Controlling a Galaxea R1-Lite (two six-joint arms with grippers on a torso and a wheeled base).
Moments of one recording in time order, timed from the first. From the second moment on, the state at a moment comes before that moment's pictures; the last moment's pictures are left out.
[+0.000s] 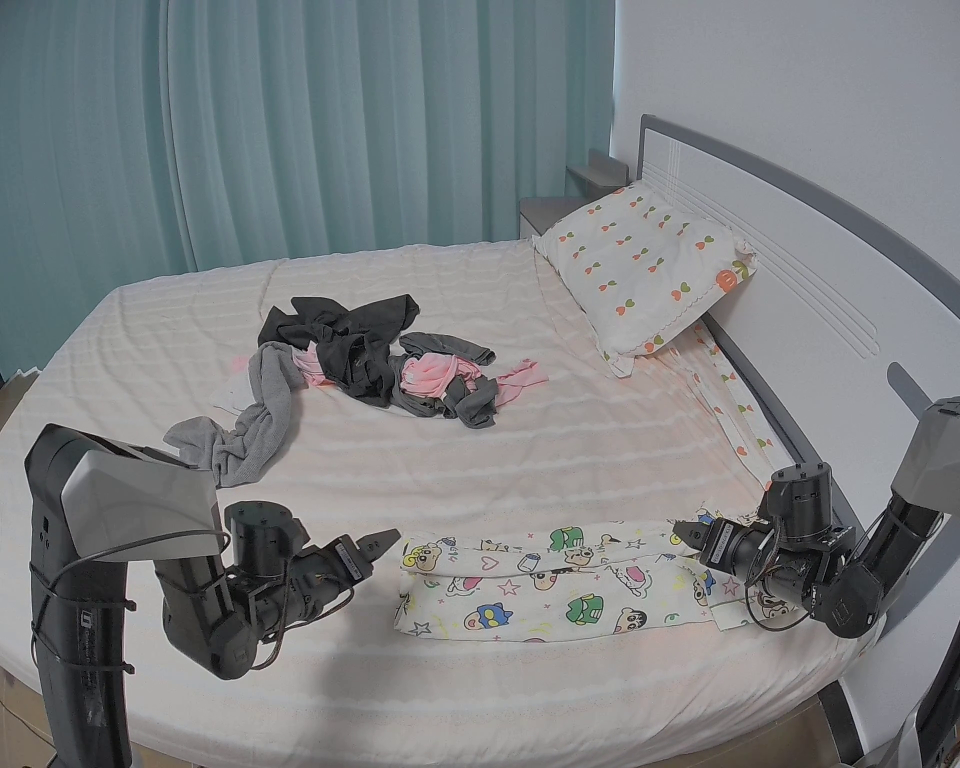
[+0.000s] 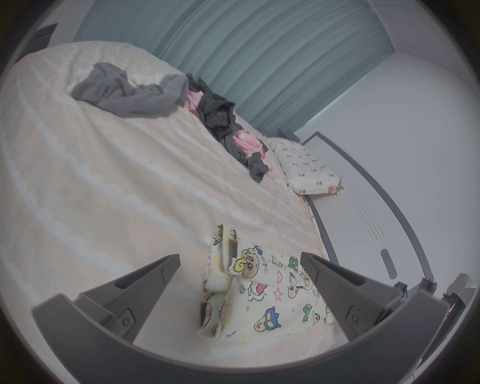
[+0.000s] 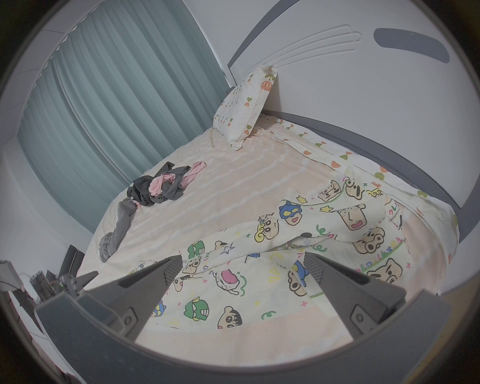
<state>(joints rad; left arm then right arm) -0.32 2.36 -0.57 -1.34 -0.13 -0.78 0.33 2.04 -0.43 -1.03 -0.16 0.59</state>
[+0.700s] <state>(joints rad) -0.36 2.42 -1.01 -0.88 -0.22 -0.84 0.36 2.09 -0.39 -1.15 -0.17 0.56</state>
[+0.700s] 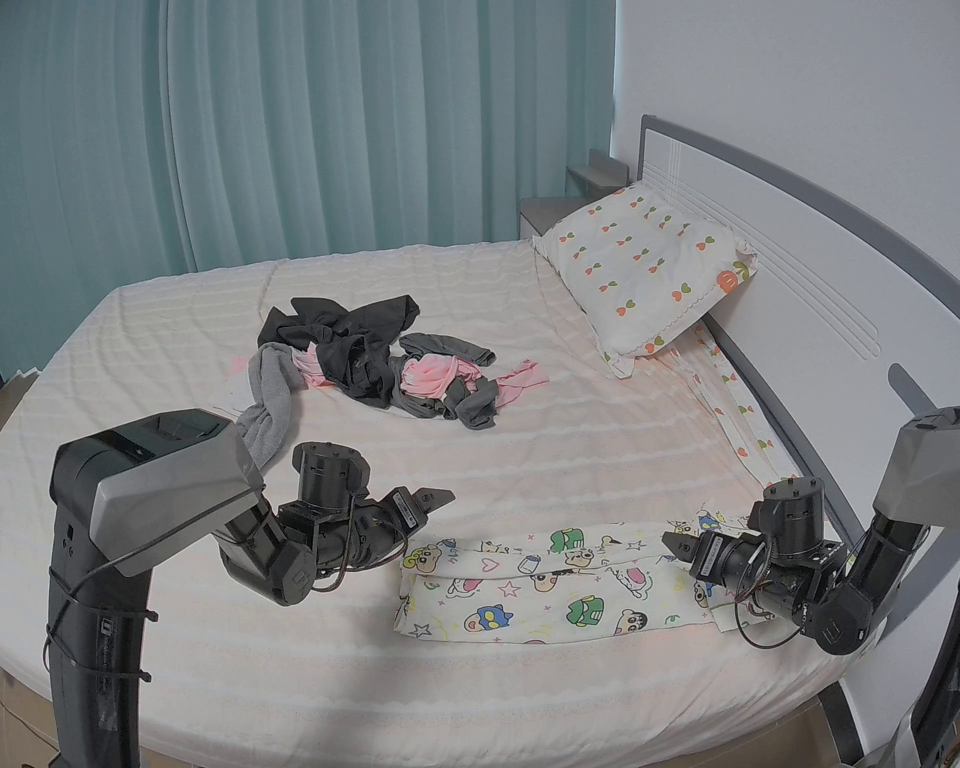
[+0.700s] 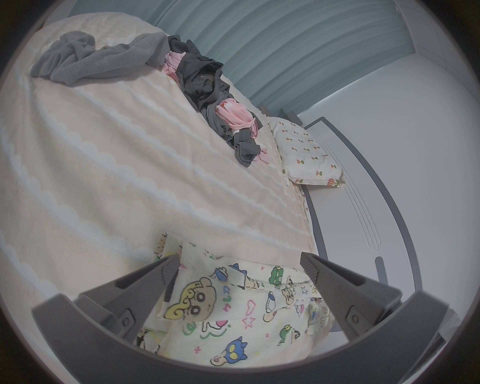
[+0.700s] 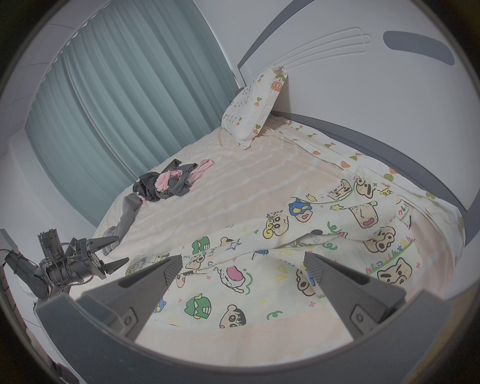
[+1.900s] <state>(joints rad) -0.39 2.42 -0.98 -0.77 -0.21 -0.72 0.35 2.11 -0.38 -1.15 -0.17 0.56</state>
